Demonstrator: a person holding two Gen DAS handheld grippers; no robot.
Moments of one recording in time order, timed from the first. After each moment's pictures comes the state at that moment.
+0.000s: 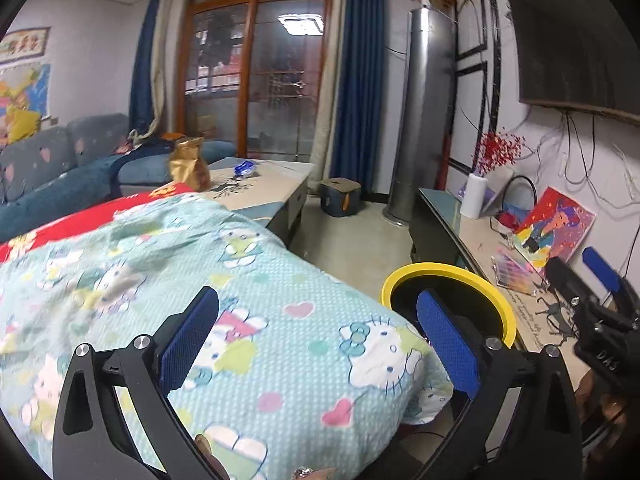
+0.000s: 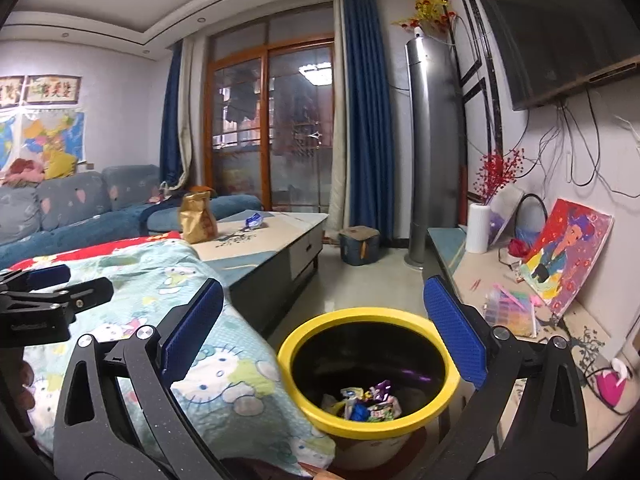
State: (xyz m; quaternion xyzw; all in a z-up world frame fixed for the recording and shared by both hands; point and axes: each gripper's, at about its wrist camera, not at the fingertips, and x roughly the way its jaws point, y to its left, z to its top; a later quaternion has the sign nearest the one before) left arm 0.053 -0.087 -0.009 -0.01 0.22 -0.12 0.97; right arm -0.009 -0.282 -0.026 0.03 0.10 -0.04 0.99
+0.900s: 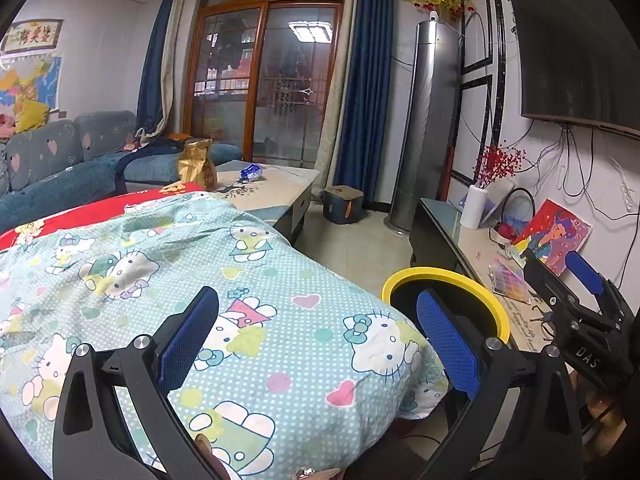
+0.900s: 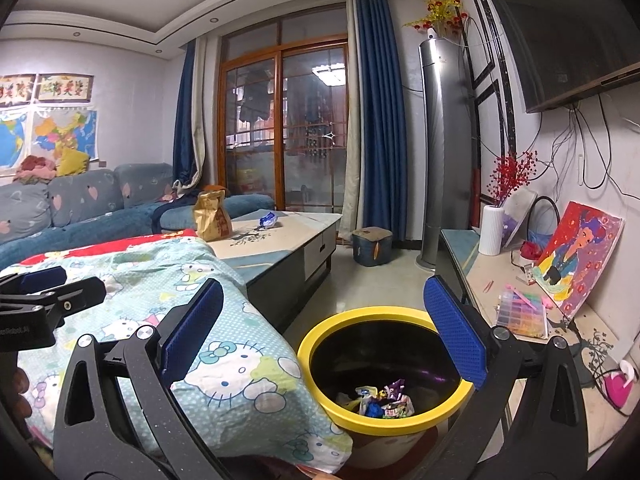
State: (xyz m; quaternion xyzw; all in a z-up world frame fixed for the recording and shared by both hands) left arm 0.032 -0.070 -0.009 -0.03 0.21 -0.11 0.97; right arm -0.015 -0.267 -0.023 0.02 0.10 -0.03 0.99
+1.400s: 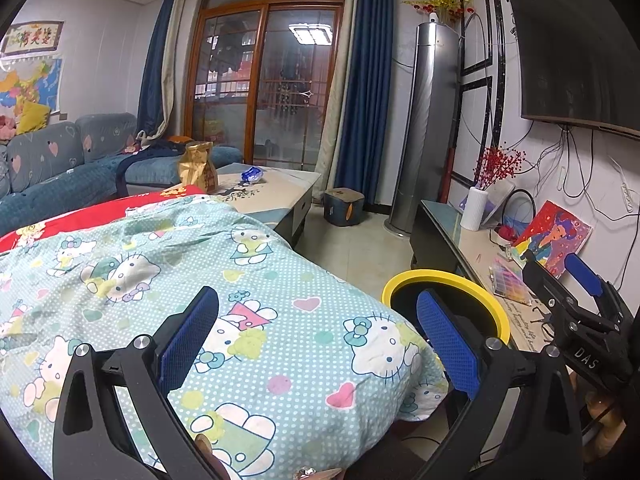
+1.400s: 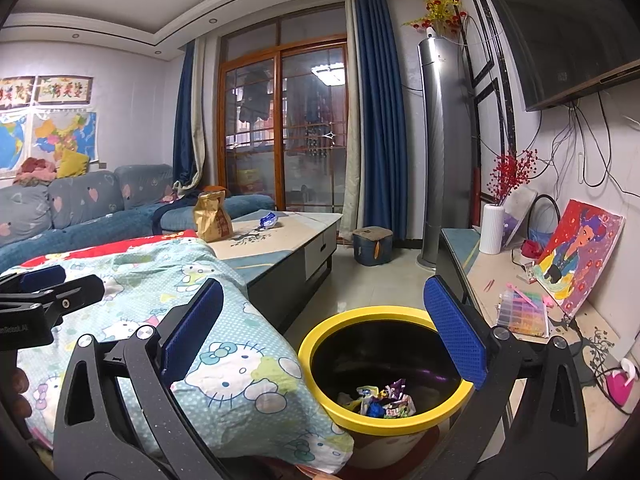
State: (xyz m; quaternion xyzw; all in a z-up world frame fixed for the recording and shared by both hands) left arm 0.031 -0.070 -0.008 -0.03 0.21 -0.11 0.97; right arm -0.015 -0.267 -0.022 0.02 0.10 -0.03 0.99
